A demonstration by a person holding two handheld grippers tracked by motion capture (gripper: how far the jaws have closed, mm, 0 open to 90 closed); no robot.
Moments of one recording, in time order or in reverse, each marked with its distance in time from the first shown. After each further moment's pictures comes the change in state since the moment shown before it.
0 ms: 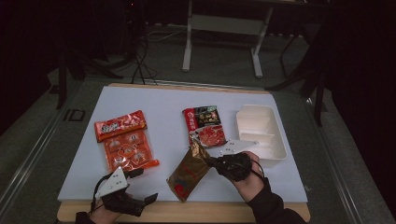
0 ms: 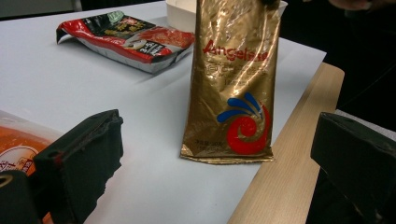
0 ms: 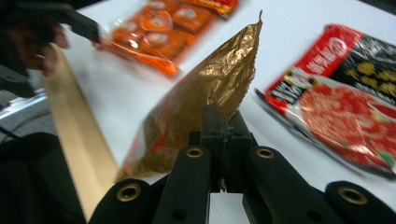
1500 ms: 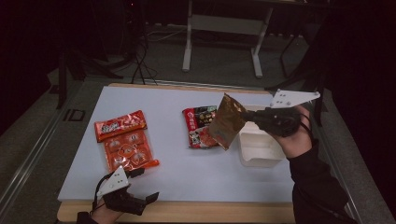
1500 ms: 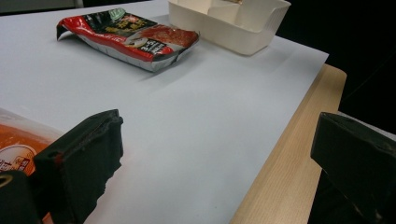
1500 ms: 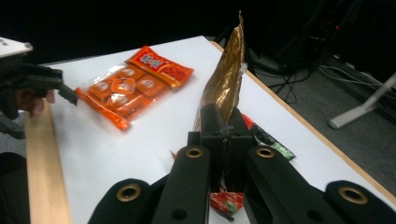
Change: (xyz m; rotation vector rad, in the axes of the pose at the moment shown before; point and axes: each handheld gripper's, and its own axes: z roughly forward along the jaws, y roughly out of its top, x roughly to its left) left arm 0.001 0.000 0.004 0.003 0.003 -0.026; right arm -0.086 0.077 -0.110 -0.161 -0.043 -0.167
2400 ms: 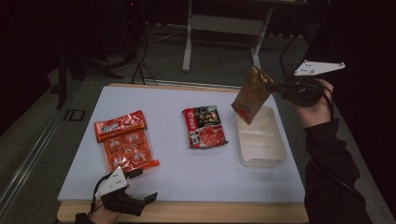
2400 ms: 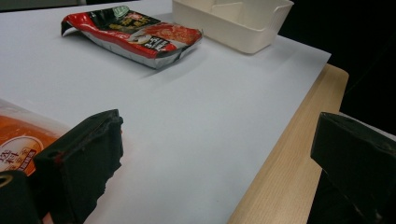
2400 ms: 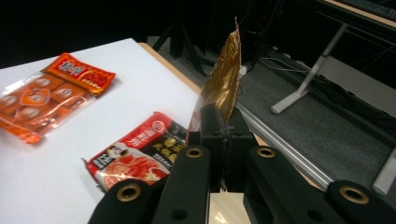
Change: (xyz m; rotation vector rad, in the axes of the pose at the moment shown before) left arm 0.000 -0.003 -0.004 0.000 0.014 -0.007; right arm -0.090 0.007 -0.026 0.009 -0.200 0.052
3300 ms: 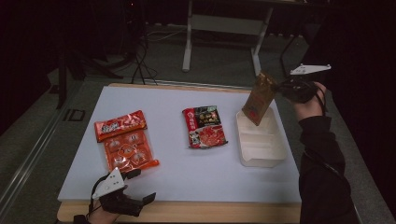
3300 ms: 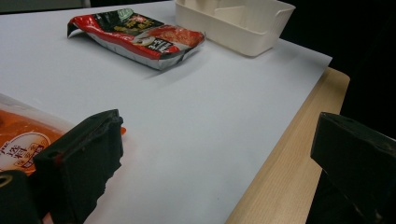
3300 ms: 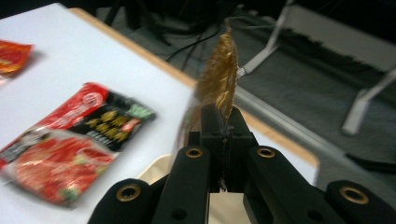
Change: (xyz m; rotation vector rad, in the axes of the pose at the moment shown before) left arm 0.000 -0.001 -0.004 -0.009 0.006 -0.005; right arm -0.060 -0.047 0.045 0.115 -0.144 0.113
